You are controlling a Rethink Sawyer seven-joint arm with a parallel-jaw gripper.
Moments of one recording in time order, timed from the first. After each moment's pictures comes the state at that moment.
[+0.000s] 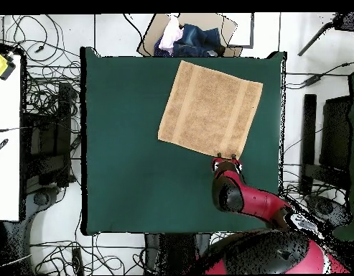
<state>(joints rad) -0.66 -0.37 0.04 1.82 -0.42 -0.31 1.51</state>
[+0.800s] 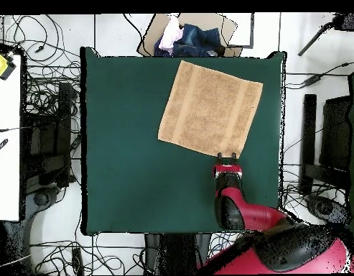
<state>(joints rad) -0.77 -0.24 0.05 1.81 -0.65 -0.73 1.51</state>
